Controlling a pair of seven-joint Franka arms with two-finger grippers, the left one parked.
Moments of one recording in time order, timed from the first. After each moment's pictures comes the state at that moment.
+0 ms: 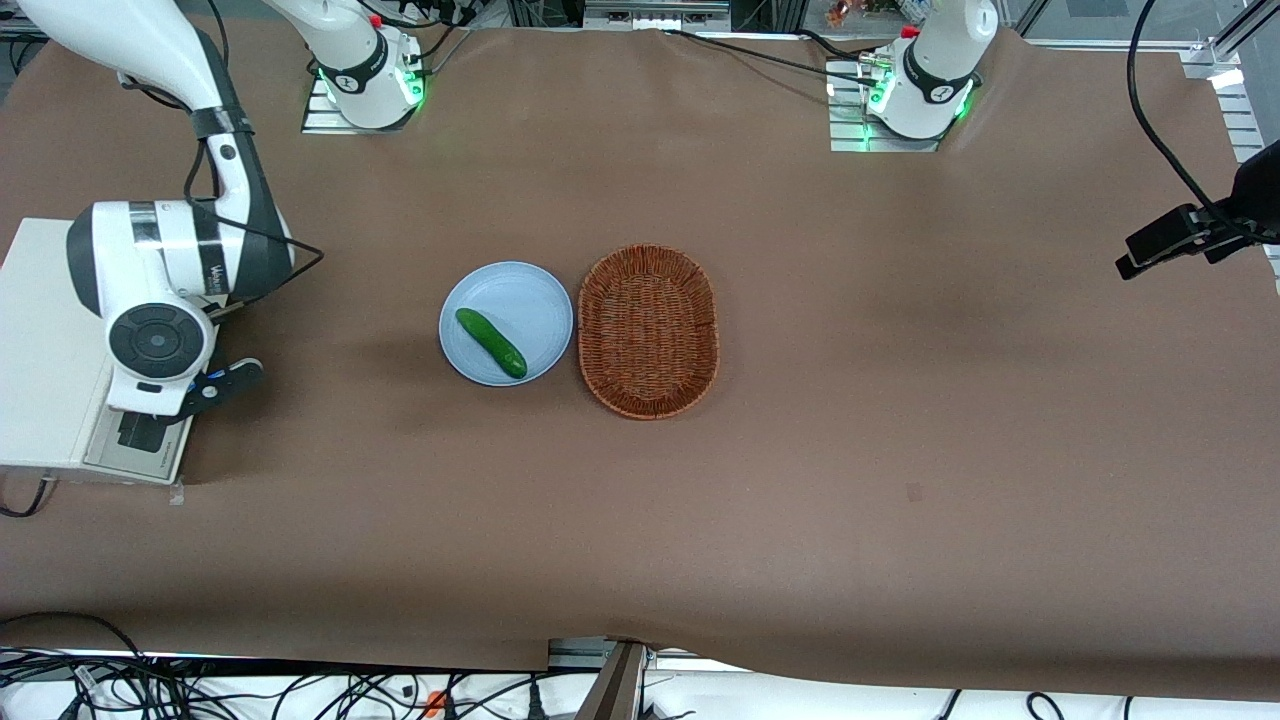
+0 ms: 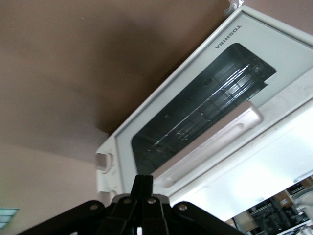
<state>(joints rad) 0.13 0.42 -0.10 -1.69 -0.58 1.71 -0.42</state>
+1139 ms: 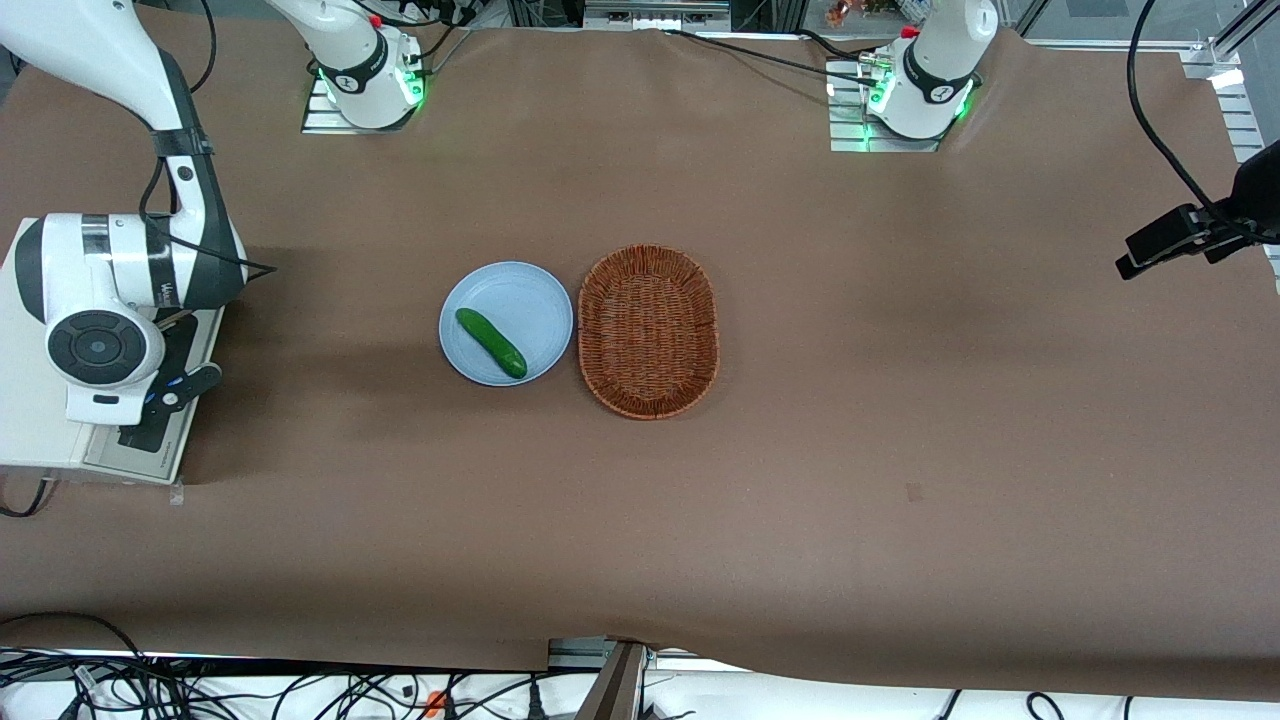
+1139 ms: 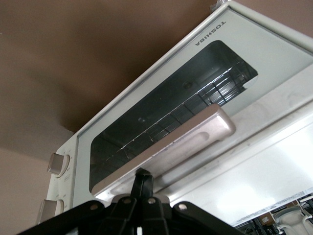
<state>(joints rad) 0.05 0.44 -0.11 -1.69 -0.62 1.82 -0.55</state>
